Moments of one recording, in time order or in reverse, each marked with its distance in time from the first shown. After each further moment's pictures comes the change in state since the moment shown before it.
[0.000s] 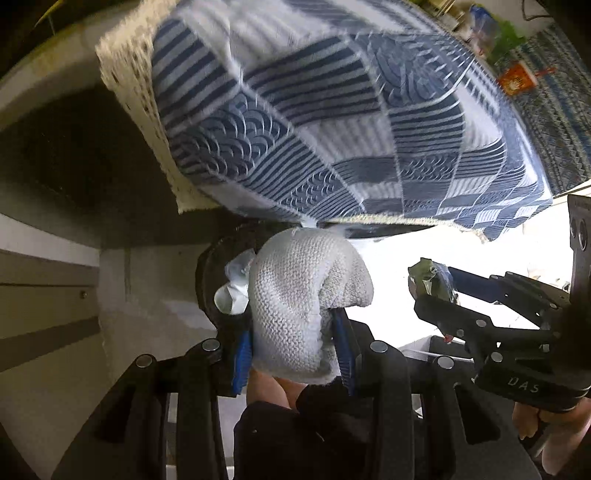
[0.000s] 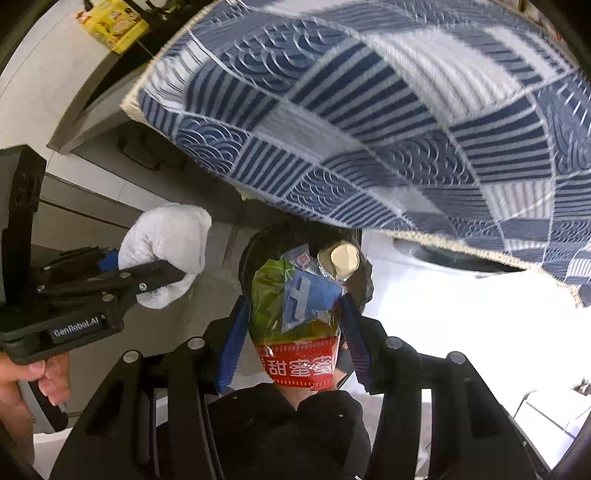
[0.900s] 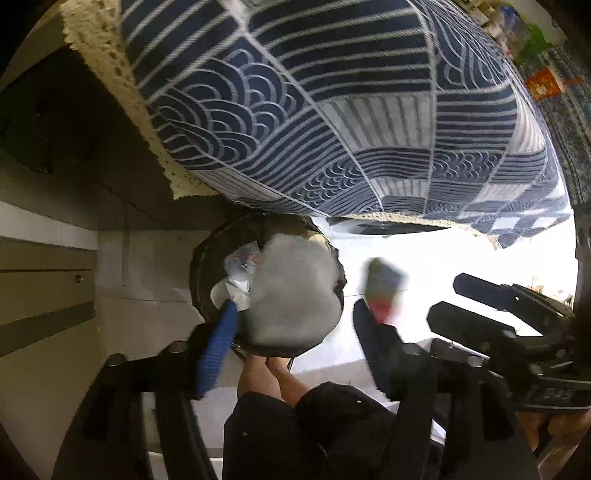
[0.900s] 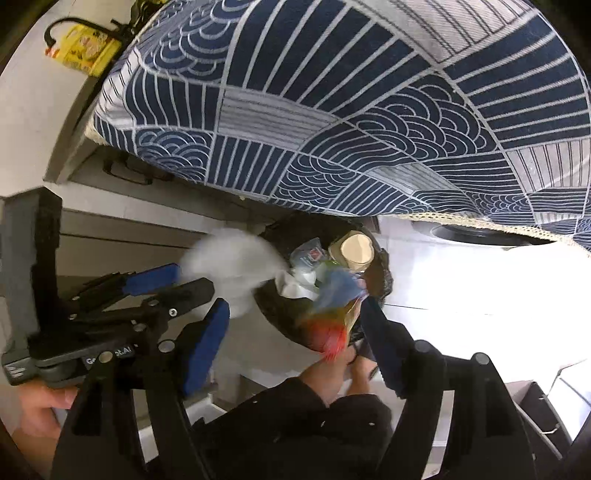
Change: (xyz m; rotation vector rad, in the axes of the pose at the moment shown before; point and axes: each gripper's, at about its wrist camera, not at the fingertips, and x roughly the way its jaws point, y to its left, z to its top) left arm 0.032 0.005 0.013 -0.066 0.034 0.025; right arm 0.015 -0.026 0.012 0.112 0.021 0.114
